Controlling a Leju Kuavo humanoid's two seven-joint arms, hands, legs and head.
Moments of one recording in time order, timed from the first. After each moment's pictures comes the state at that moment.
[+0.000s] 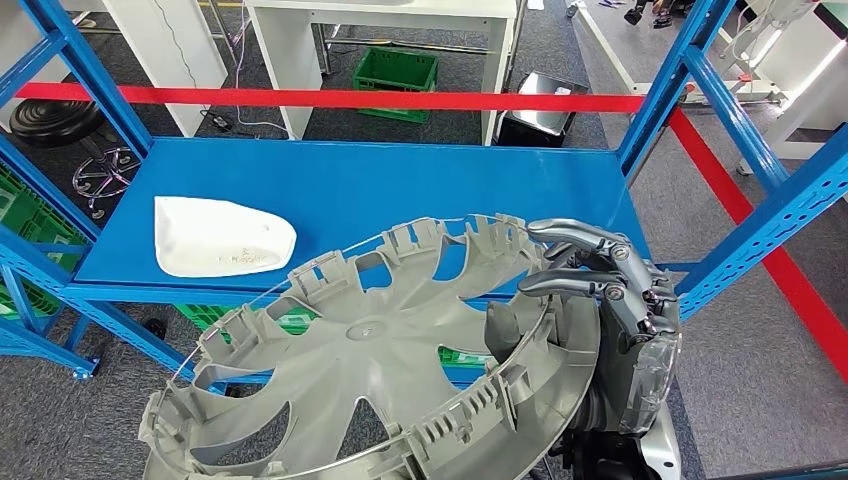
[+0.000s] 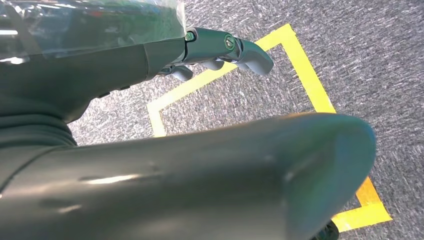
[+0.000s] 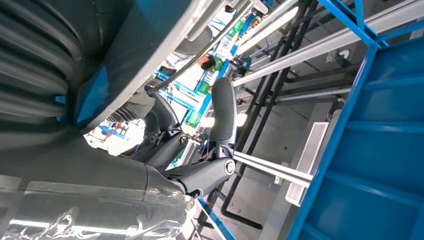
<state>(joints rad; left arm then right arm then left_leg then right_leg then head) -0.12 -0.04 -1.24 -0.22 0.54 0.59 -0.19 -0.20 -0.23 0.87 -2.10 0.63 -0.65 -0.08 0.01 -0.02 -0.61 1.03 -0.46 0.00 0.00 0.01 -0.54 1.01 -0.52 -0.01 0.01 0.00</state>
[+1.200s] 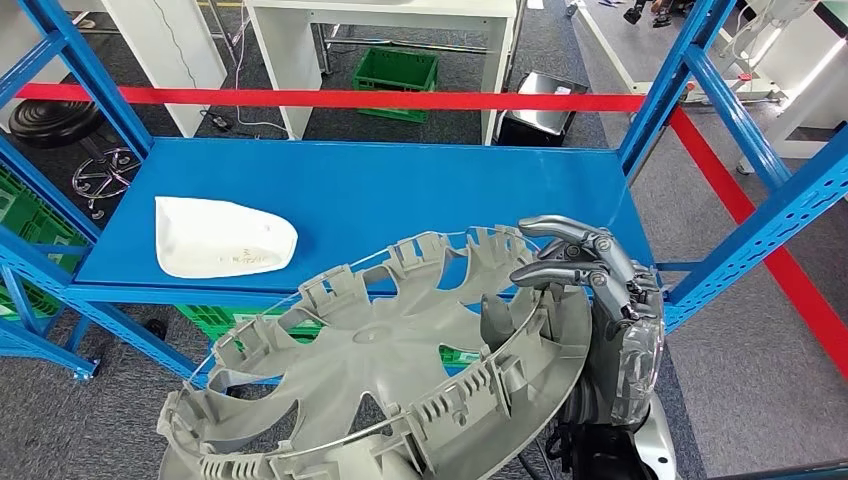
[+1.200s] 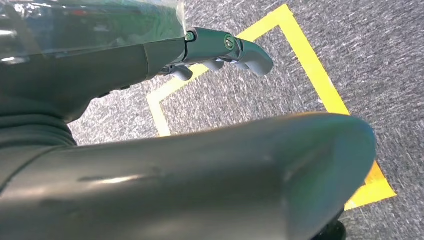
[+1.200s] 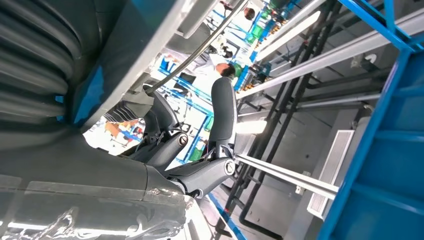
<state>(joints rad) -0.12 -0.04 -1.24 -0.22 0.52 0.52 -0.18 -0.18 -0.23 0.87 -2.09 0.63 -0.63 -0.02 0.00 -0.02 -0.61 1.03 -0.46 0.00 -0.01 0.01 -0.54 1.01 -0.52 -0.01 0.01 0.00</state>
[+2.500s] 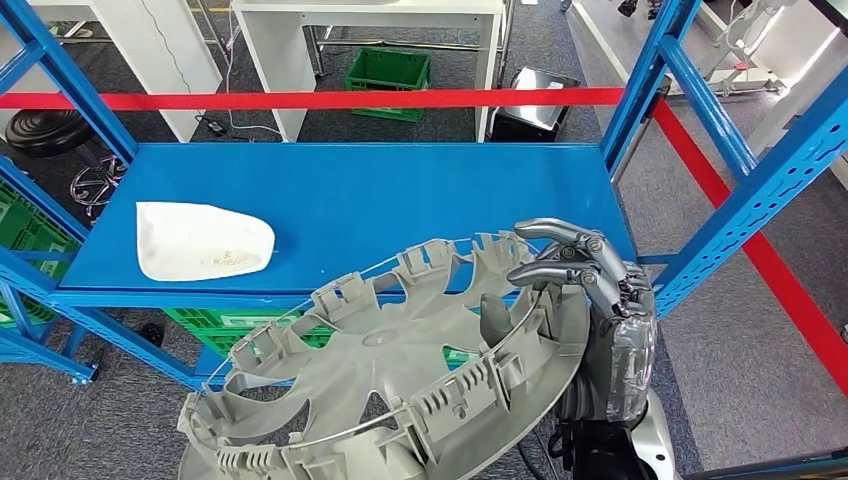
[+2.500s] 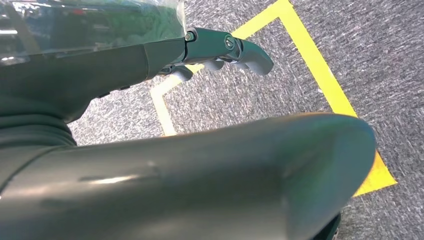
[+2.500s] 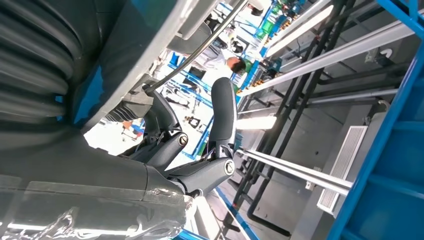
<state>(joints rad) -0.12 -0.05 -1.24 -0.22 0.52 0.50 -0.16 -0.15 -0.25 0.84 -2.09 0.65 -0.61 -0.01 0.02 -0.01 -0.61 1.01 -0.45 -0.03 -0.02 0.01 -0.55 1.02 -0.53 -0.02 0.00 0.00</state>
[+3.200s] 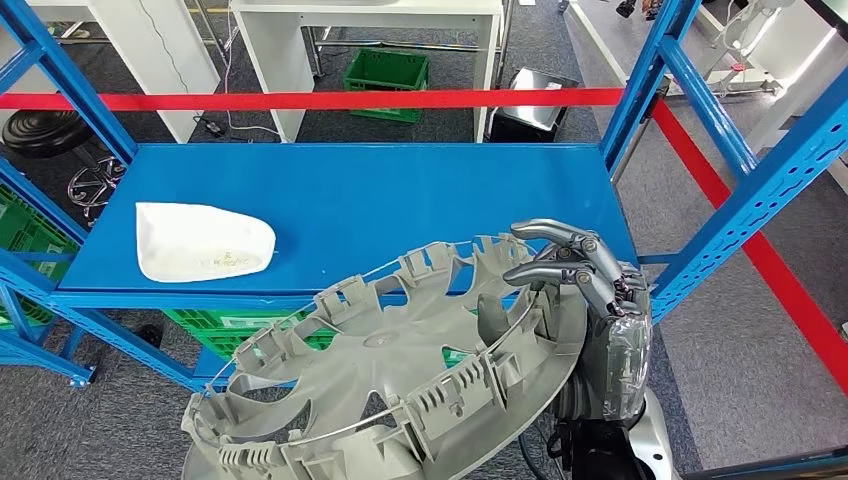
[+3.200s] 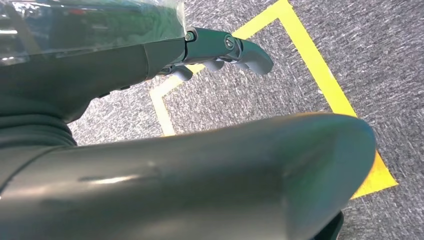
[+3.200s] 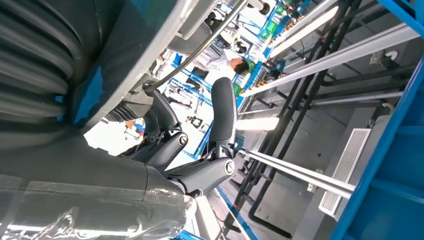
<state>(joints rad) -0.12 -0.05 -1.24 -0.22 0.51 0.50 -0.15 -0.14 -0.25 0.84 -2.09 0.66 -0.60 0.00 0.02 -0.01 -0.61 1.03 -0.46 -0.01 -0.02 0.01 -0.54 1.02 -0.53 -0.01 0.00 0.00</state>
